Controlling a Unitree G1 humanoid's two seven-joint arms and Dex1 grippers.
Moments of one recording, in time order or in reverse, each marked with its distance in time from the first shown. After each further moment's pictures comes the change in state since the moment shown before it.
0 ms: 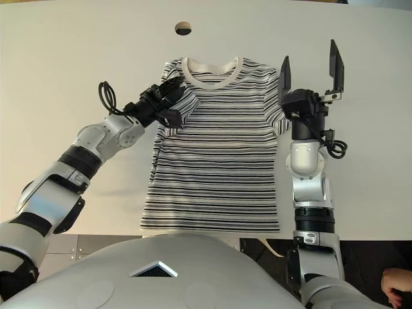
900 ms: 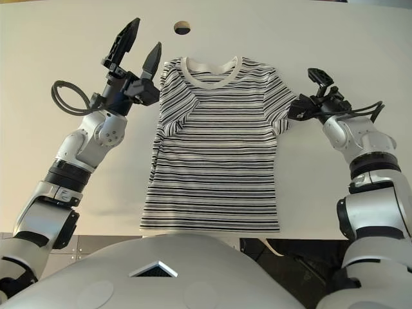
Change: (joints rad) left arm 0.186 0.035 0.251 -0.380 -0.145 0.032 0.109; right arm -0.556 -0.394 0.548 0.927 -0.484 -0.042 0.024
